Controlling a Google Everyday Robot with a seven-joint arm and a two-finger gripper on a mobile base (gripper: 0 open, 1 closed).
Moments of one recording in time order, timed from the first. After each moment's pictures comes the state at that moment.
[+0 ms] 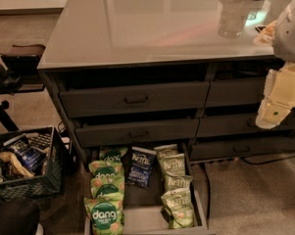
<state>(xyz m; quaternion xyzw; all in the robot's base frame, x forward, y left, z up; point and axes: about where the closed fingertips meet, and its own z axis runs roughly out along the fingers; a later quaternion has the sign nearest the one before) 0.438 -0.217 0.976 -0.60 0.78 -0.03 0.16</state>
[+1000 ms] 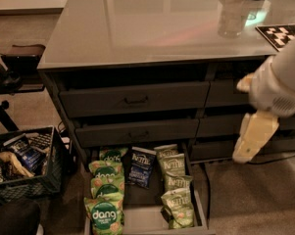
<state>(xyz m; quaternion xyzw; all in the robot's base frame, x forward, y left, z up) 0.437 -0.212 0.875 -0.58 0.80 0.02 0.15</state>
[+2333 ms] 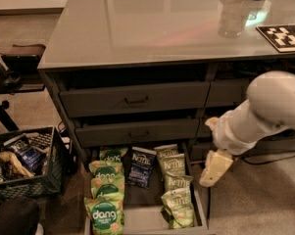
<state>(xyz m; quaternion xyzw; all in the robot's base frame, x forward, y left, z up) 0.452 -0.174 0.723 -0.59 0.78 0.08 0.17</state>
